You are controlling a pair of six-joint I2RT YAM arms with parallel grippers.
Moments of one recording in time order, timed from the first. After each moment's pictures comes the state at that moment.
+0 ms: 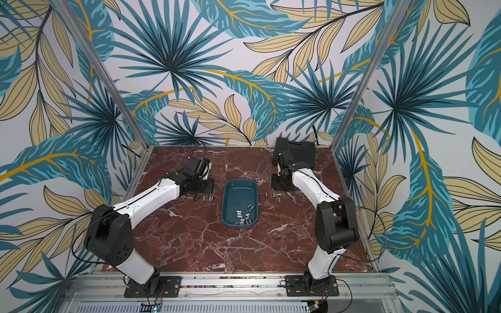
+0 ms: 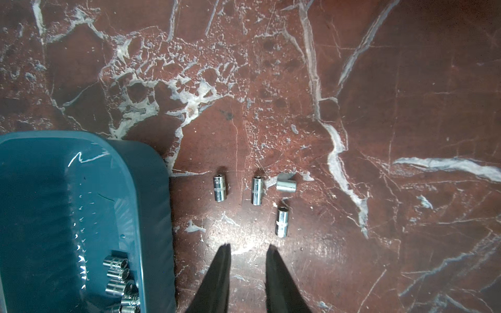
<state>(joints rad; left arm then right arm) -0.43 1.64 1.19 -0.58 0.00 -0.34 0.22 1.74 1.37 -0.79 -0.04 0.30</state>
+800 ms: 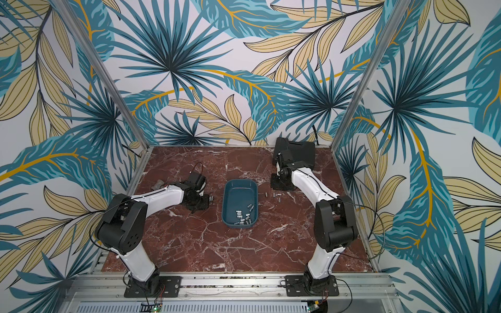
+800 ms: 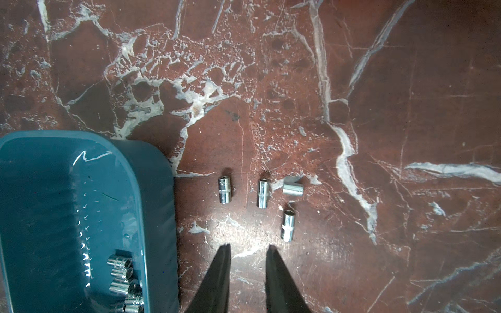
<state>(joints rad) -0.37 1.76 1.04 -0.52 0.07 -0.42 0.22 1.76 1.38 -0.79 -0.06 0.30</state>
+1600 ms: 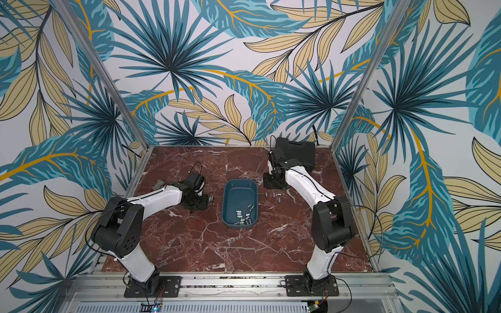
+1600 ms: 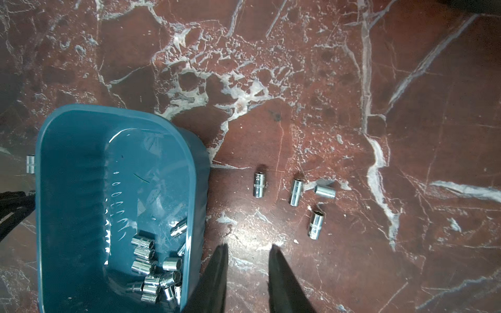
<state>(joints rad) -0.37 1.71 1.04 -0.56 0.03 -0.41 0.31 1.77 1.45 -0.84 -0.05 0.26</state>
